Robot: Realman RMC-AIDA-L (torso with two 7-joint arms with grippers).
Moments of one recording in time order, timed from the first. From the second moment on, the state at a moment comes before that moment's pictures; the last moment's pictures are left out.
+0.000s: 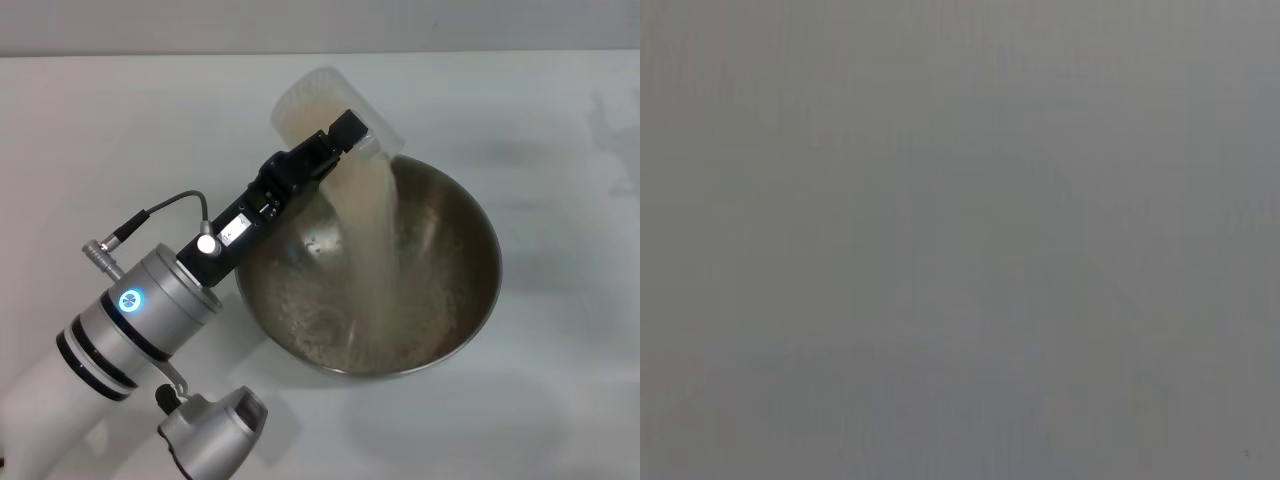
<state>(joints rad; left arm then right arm) -0.48 -2.08 -0.42 -0.40 2.52 1.45 1.73 0.48 2.04 -2.00 -0.16 0.68 -1.35 0.15</state>
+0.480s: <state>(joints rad) -0.49 -2.08 -0.42 -0.40 2.54 1.46 1.93 0.49 2.04 -2.00 -0.15 0.68 -1.35 0.15</state>
